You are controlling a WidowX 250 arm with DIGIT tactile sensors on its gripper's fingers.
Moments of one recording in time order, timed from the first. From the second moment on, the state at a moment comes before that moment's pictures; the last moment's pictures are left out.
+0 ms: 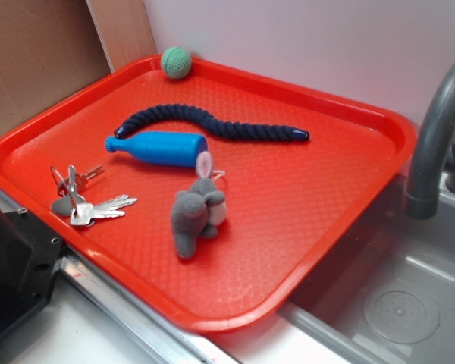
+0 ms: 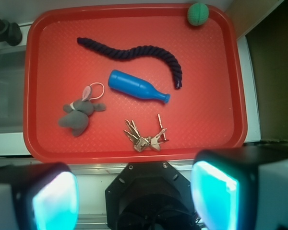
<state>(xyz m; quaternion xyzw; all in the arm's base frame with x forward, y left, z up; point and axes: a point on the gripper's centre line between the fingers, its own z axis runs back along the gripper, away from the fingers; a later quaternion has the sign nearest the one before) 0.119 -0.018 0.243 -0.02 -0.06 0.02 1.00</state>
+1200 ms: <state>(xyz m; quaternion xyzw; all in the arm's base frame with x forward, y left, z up) 0.125 0.027 0.122 0.00 -0.04 0.49 0.87</state>
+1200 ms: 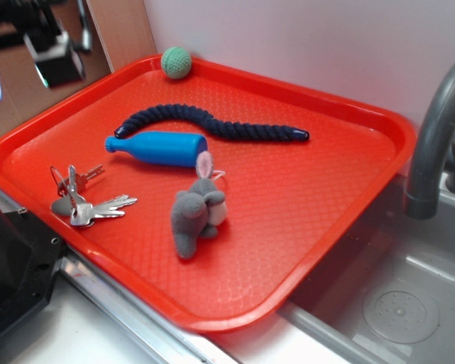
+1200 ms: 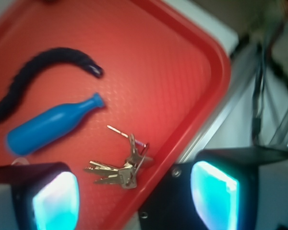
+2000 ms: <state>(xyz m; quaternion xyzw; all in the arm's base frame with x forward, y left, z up) 0.131 0.013 0.030 -0.05 0.06 0.55 0.83</state>
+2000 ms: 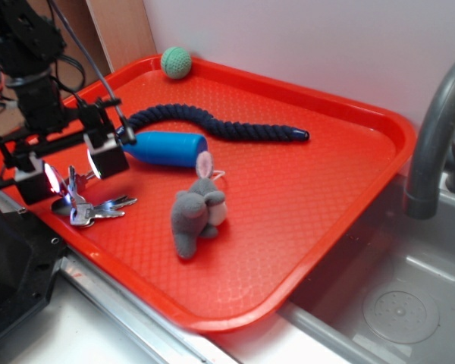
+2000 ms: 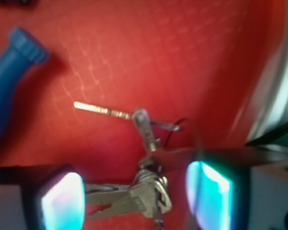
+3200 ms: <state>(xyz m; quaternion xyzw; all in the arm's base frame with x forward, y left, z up) 0.167 0.033 0.125 0.03 0.01 0.30 0.95</state>
